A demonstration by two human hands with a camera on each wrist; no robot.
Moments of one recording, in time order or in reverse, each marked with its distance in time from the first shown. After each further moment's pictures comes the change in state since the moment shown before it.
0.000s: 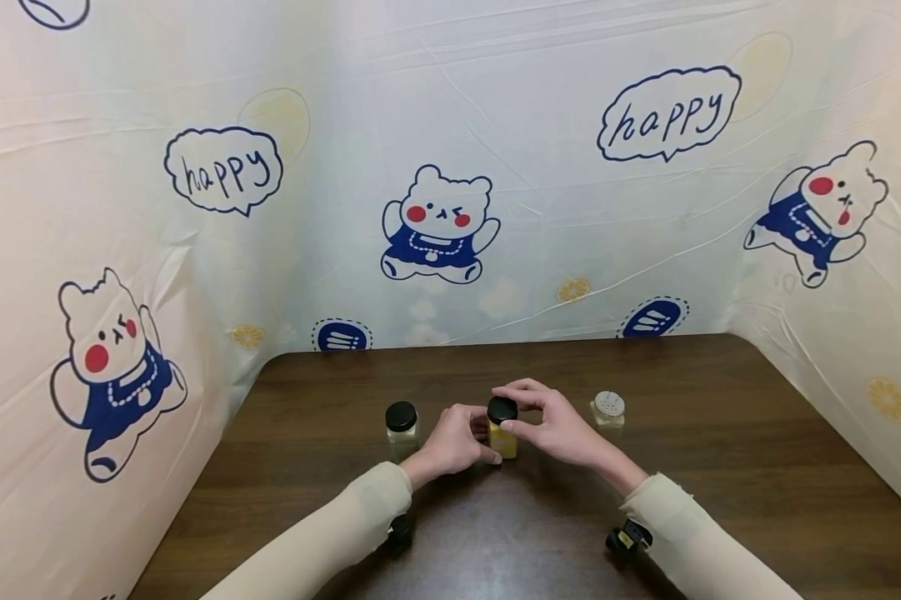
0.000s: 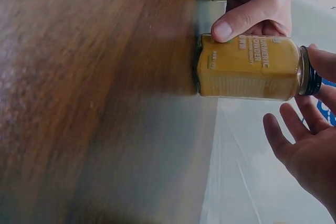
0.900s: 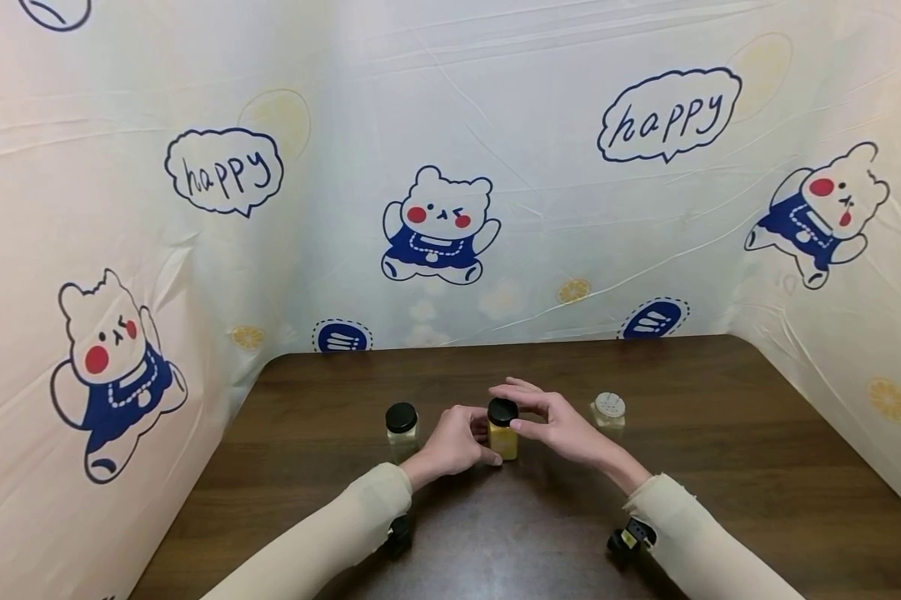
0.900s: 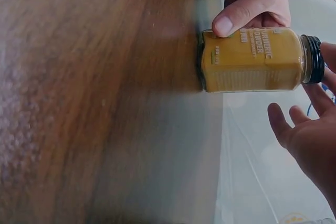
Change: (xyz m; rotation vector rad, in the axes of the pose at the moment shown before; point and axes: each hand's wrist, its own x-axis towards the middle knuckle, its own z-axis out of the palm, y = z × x) left_hand 0.001 -0.001 0.001 0.013 0.008 -0.005; right_hand -0.002 0.005 -0.007 0.172 -0.105 -0.010
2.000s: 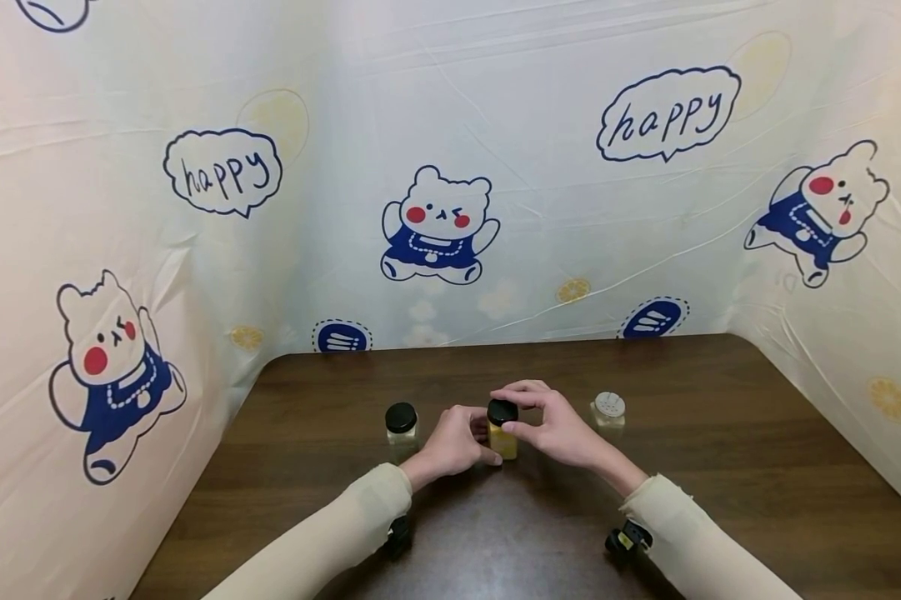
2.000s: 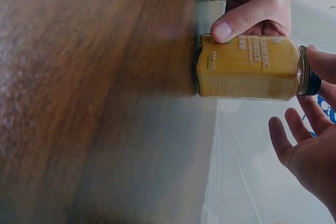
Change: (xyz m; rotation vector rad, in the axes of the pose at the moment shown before) left_hand -0.001 0.002 -0.001 -0.004 0.000 0.001; right_hand 0.002 -0.005 0.008 -0.230 0.125 0.020
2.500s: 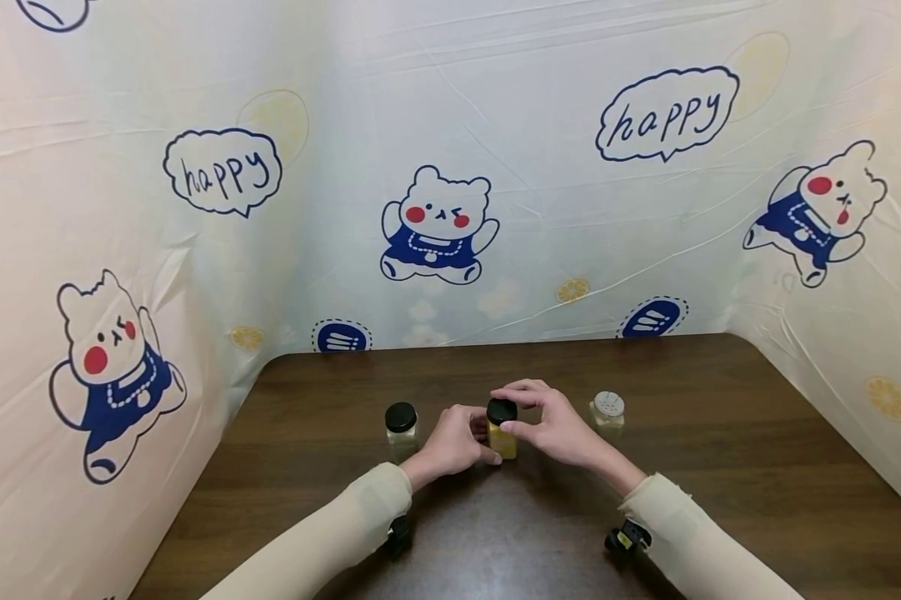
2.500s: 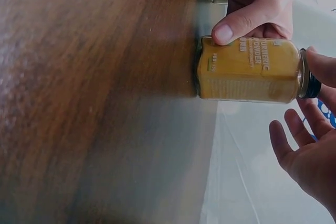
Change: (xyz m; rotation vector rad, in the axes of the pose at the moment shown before) left_hand 0.000 0.001 0.001 -0.008 0.003 0.007; right_hand 0.001 0.002 0.002 -0.013 0.021 0.019
